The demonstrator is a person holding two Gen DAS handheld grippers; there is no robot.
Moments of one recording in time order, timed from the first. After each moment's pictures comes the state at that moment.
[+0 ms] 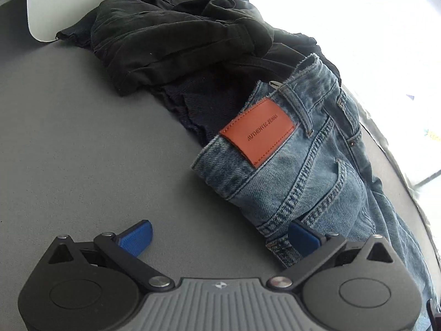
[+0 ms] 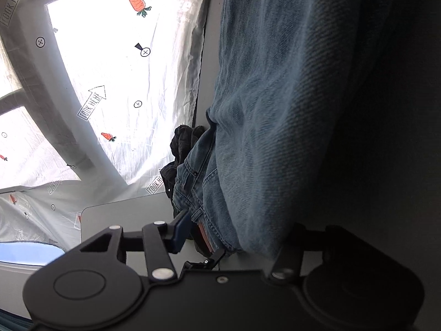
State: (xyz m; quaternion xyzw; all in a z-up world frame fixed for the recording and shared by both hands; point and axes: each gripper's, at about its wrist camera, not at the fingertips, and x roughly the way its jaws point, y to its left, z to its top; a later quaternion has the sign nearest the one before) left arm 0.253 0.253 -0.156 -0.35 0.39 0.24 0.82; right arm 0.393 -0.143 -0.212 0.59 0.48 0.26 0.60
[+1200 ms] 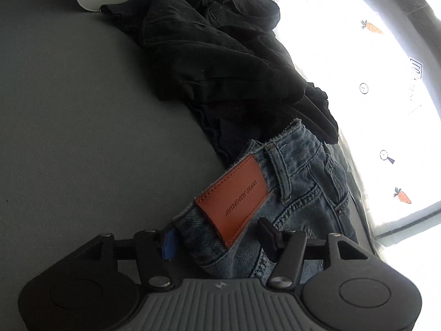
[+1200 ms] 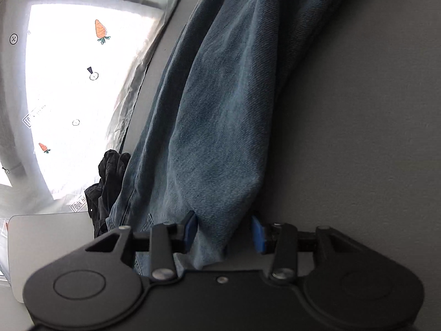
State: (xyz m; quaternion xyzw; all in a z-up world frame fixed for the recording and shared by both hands) left arm 0.229 0.287 -0.161 -0.42 0.32 0.24 0.81; right arm 0.358 -0.206 -0.191 0.48 0.50 0.11 0.71
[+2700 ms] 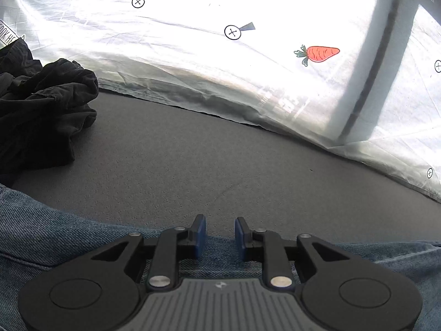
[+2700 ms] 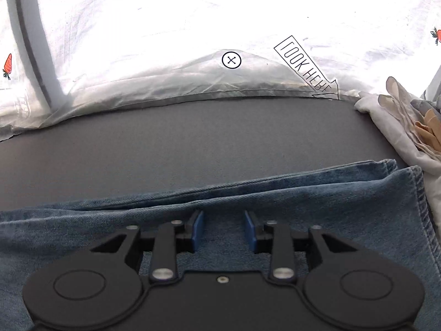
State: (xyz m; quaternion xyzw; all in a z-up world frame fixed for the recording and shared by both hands) left arm 0.493 0.090 -0.180 -0.14 0.33 0.08 0.93; right arm 0.574 -0.424 -0.172 0.02 0.42 -0.01 0.91
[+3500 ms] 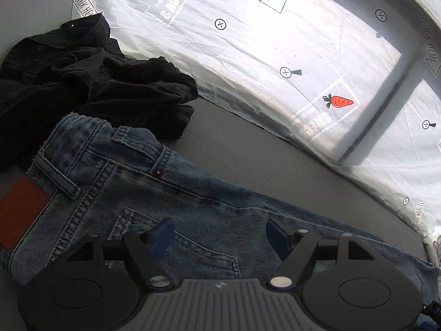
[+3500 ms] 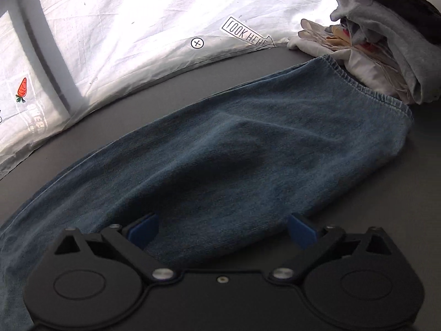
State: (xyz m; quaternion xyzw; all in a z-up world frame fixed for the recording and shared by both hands) left arm 0.313 0.177 -0.121 -0.25 0.35 0.12 0.90; right arm 0.368 -0.371 -0.175 0.16 0.41 -0.12 0.89
